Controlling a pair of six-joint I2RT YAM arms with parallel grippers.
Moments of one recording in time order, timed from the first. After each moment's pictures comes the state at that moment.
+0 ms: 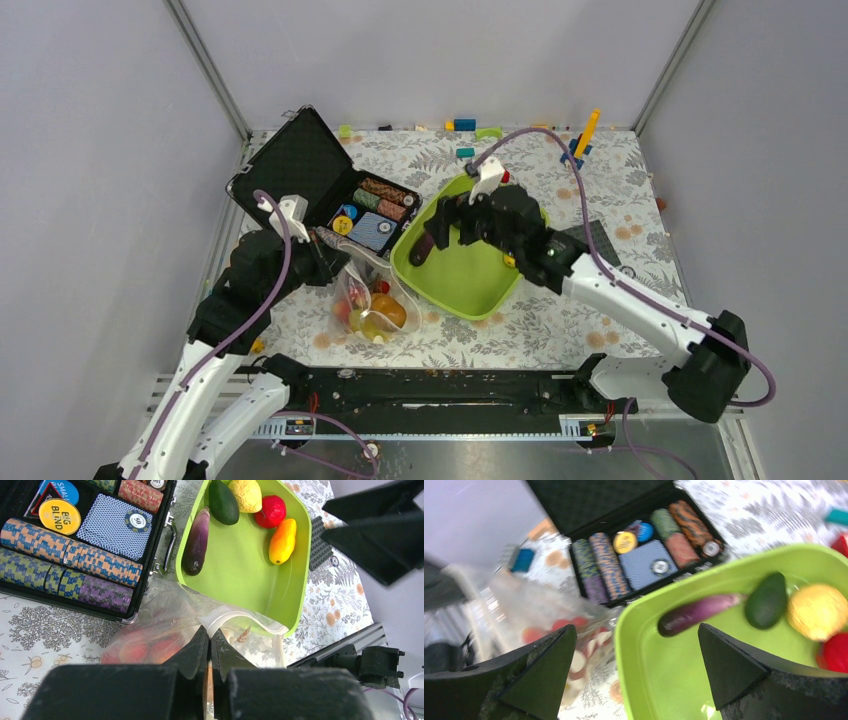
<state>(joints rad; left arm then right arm) -0.41 0.63 0.87 -0.66 0.13 -0.51 0.84 1.22 1.02 -0.09 0.07 0.29</state>
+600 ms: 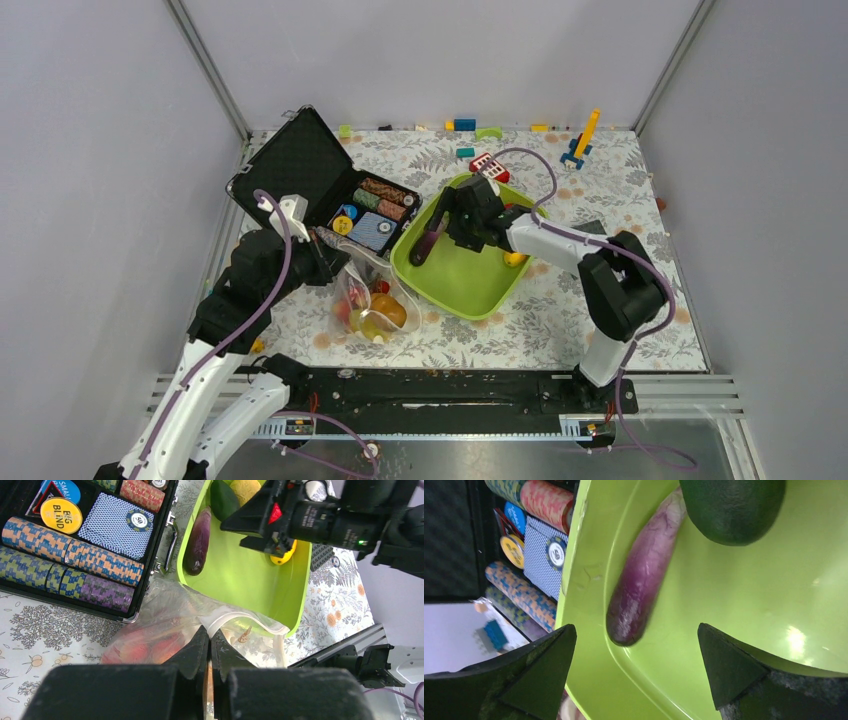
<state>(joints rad) -0.41 0.63 0.87 -0.66 0.12 -0.51 0.63 1.73 1.16 -0.23 0.01 0.91</state>
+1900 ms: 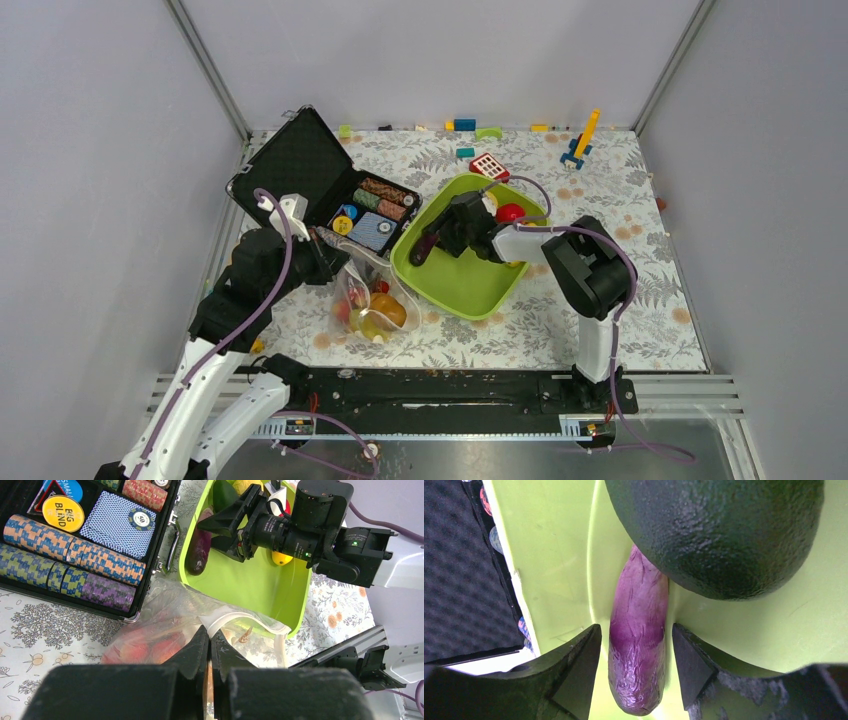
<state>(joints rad) -0.40 0.64 0.87 -0.66 0.13 -0.51 0.63 1.95 1.07 0.15 0.01 1.26</state>
